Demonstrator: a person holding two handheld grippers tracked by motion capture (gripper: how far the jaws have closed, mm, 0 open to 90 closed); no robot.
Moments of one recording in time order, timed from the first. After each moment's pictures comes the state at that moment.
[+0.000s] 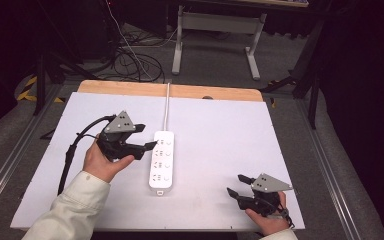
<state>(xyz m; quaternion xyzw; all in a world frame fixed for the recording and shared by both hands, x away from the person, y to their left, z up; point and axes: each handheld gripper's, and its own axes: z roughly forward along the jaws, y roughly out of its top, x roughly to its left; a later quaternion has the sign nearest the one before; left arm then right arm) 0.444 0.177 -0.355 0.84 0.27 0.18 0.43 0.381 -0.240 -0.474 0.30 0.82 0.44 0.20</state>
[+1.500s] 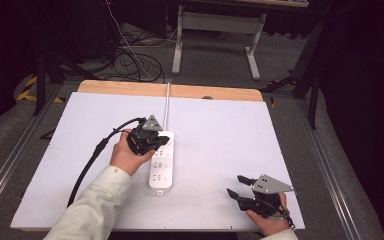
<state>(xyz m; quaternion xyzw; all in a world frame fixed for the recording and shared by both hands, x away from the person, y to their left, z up) 0.498 0.130 -0.416 0.87 0.29 0.14 0.37 0.378 -0.240 -0.473 0.29 0.82 0.45 0.20</state>
